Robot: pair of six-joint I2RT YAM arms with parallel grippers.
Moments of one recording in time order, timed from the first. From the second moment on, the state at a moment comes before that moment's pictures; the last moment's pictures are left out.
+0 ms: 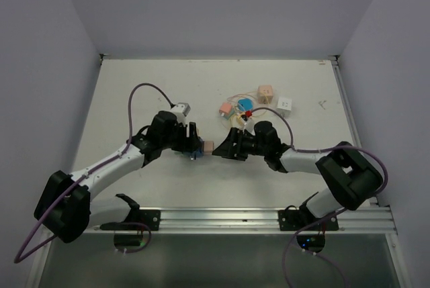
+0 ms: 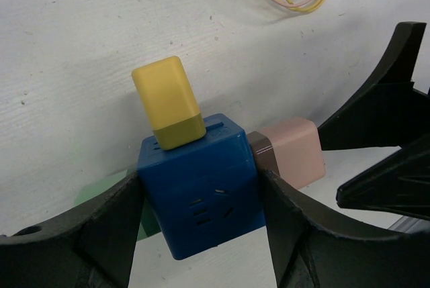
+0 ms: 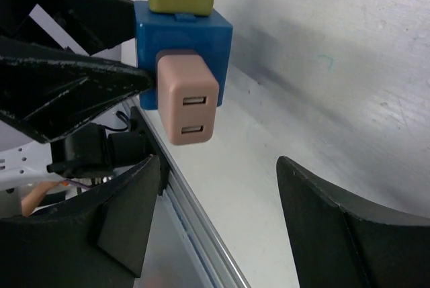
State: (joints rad) left arm -0.56 1.22 0.67 -0.17 0.12 -0.41; right arm 0.64 1.49 0.50 0.52 -0.51 0.93
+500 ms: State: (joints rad) left arm -0.56 1.15 0.64 -0.17 0.13 -0.42; right arm 0.67 1.65 0.58 0.72 -0.55 0.98
